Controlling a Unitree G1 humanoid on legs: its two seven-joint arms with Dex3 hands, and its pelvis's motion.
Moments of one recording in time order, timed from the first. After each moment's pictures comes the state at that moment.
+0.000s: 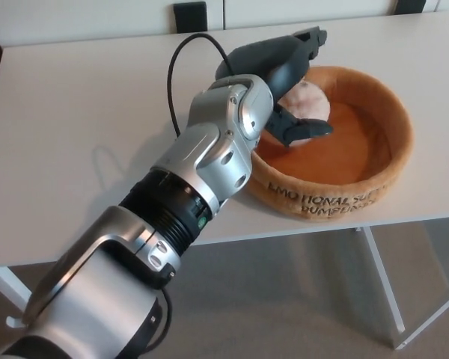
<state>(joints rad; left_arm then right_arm) -0.99 0.03 -0.52 0.67 0.61 0.33 -0.20 0.19 -0.46 -0.07 1.31 -0.15 -0.34 -0.04</state>
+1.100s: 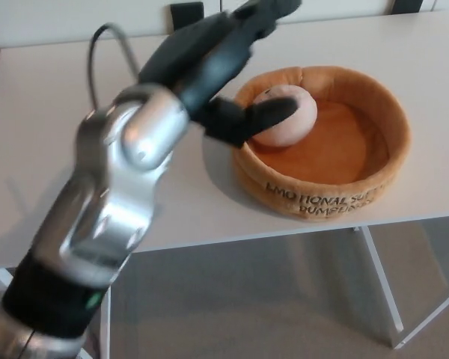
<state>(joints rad) -0.54 0.27 -0.30 -0.22 0.54 0.36 -0.39 0.20 -0.44 -0.06 1.30 -0.15 -0.34 -0.04</state>
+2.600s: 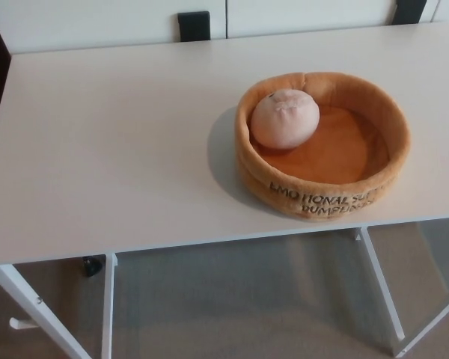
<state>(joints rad) 0.56 0.56 0.04 0.56 0.40 -0.13 -0.27 0.22 -0.44 -0.06 1.33 -0.15 -0.33 -0.04</state>
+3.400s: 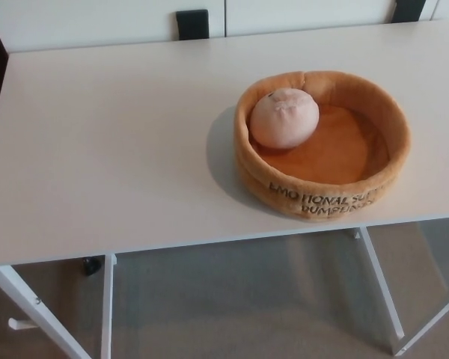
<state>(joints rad) 0.15 0.47 0.05 1.27 0.34 -0.21 -0.05 0.17 -0.46 -0.05 1.30 -0.15 -0.33 -0.04</state>
